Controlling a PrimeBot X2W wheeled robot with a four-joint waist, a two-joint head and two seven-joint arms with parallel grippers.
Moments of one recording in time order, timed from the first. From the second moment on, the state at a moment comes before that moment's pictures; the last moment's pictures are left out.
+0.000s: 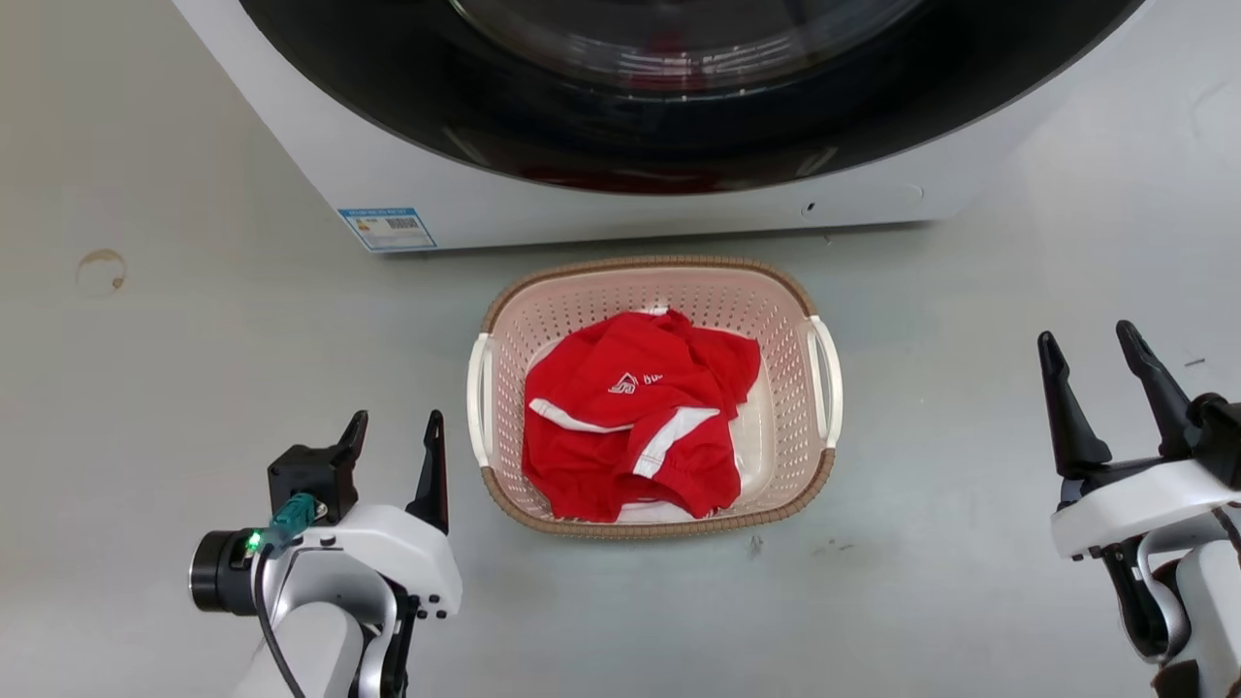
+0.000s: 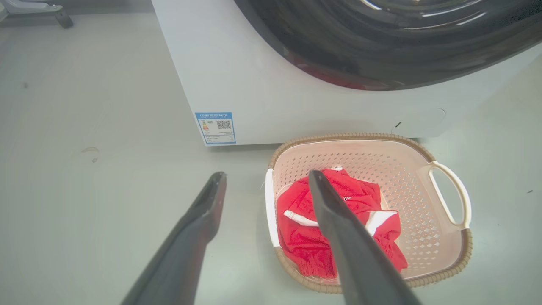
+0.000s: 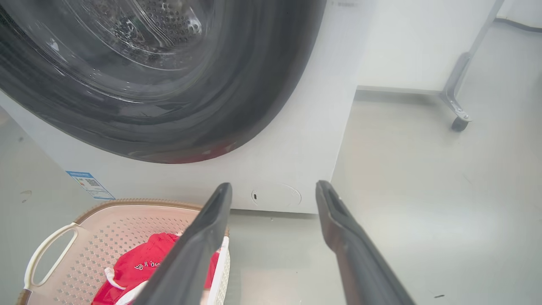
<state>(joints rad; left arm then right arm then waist) -0.28 0.20 -0.39 0.33 -0.41 0.17 -0.06 -0.23 -0.08 0.12 0.30 0.31 0.13 -0.25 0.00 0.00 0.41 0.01</state>
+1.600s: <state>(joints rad) -1.03 0.03 -0.48 1.22 -0.47 -0.09 -0.25 -0.70 -0.11 0.49 0.59 0.54 0.13 -0.25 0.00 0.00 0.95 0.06</state>
